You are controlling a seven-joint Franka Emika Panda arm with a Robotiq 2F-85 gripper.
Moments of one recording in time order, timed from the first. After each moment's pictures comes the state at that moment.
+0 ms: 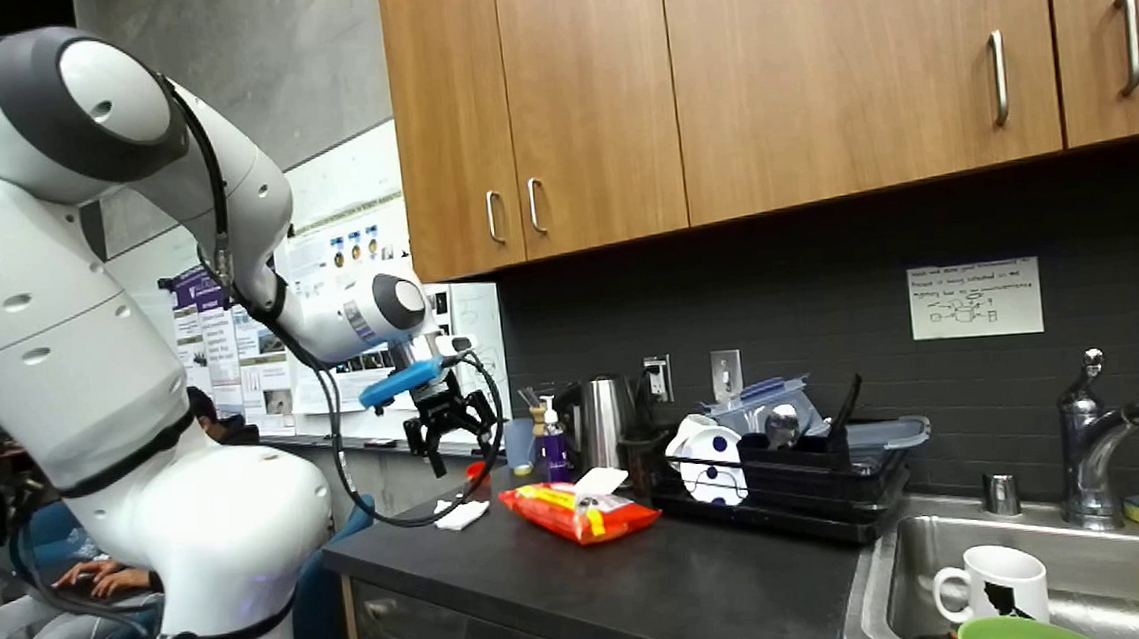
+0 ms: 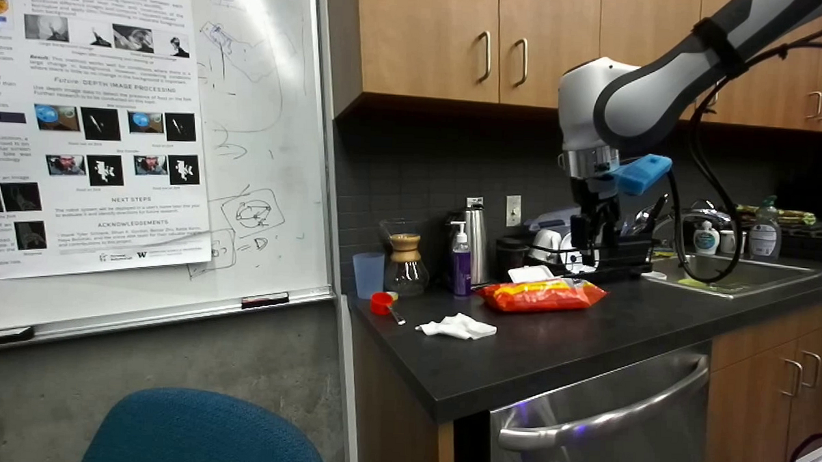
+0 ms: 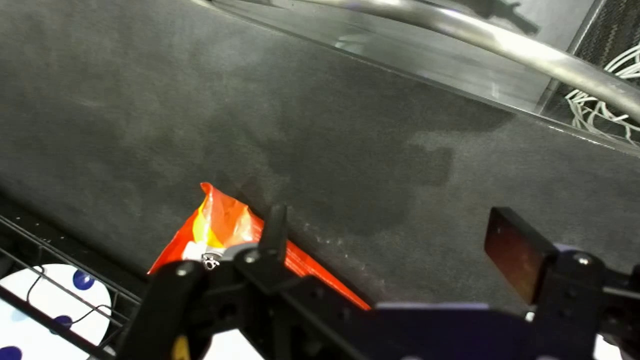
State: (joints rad) arm 0.16 -0.50 0.19 -2.63 -0.25 2.15 0.15
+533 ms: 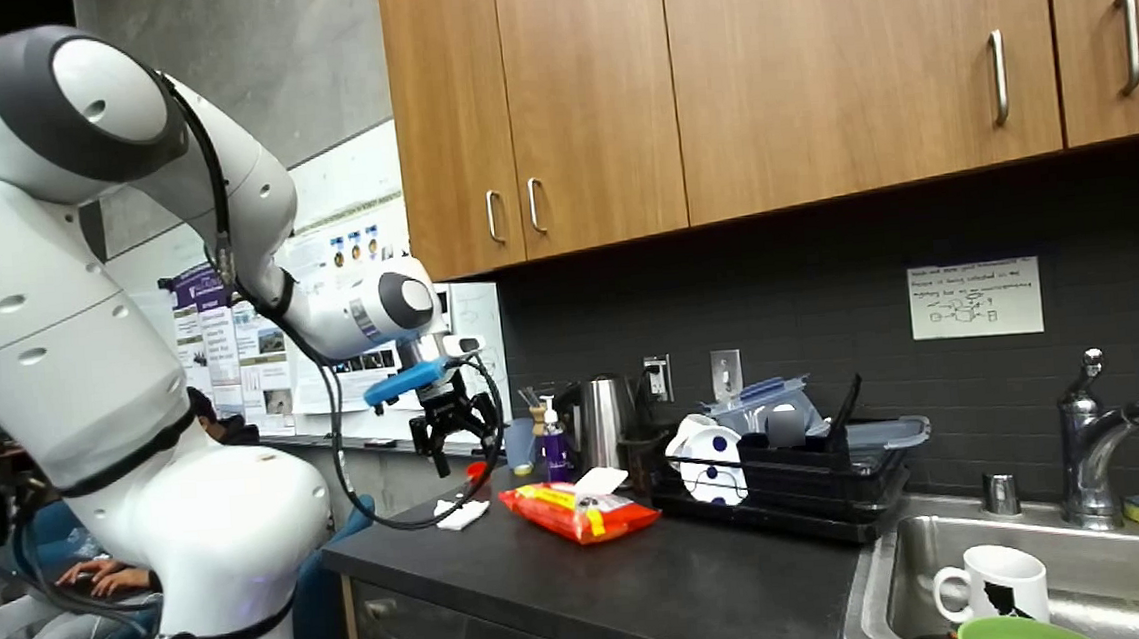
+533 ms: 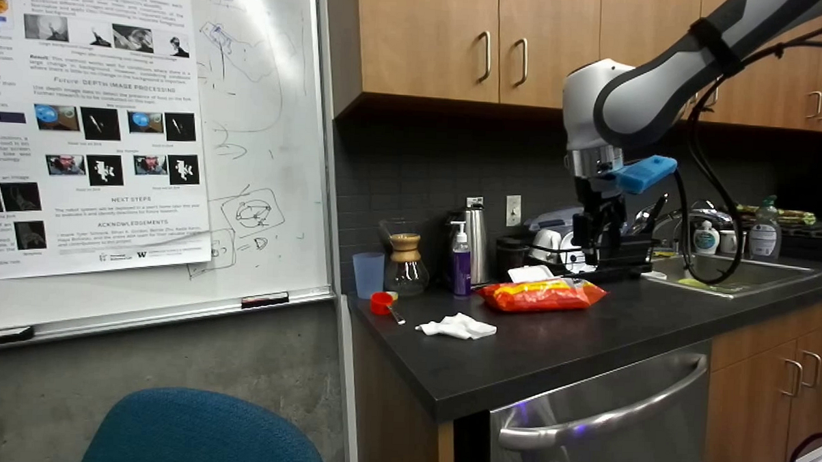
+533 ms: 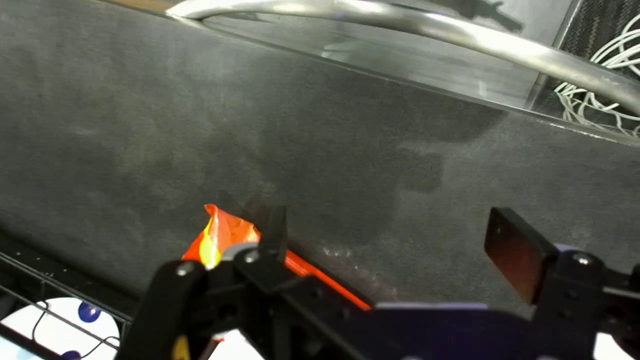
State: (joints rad) arm 0.14 -0.50 0.17 -2.63 -0.21 2.14 0.16
